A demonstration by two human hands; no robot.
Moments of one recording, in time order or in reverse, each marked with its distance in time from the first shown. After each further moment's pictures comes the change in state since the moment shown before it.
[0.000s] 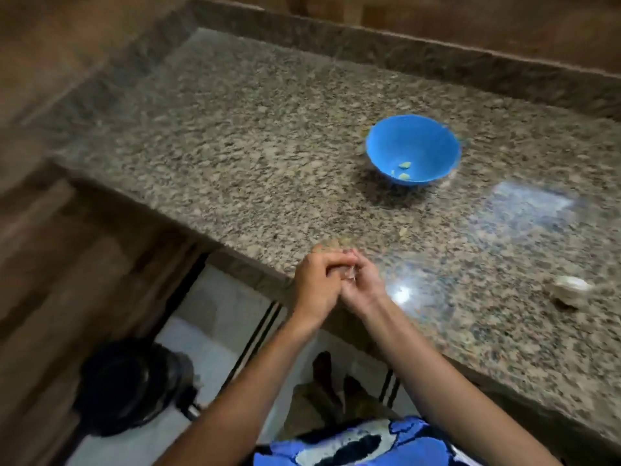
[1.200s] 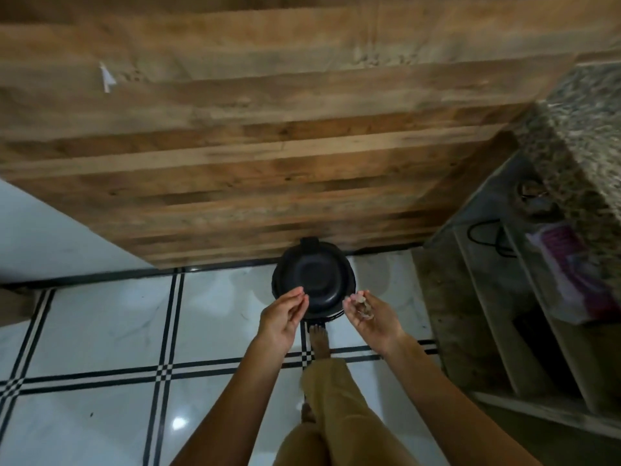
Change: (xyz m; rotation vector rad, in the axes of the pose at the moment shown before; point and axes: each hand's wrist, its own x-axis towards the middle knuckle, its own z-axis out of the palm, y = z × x) left_hand -0.251 -0.416 -0.400 -1.546 1.122 -0.690; right_hand 0.039 0.561 0.042 -0.821 0.120 0.597
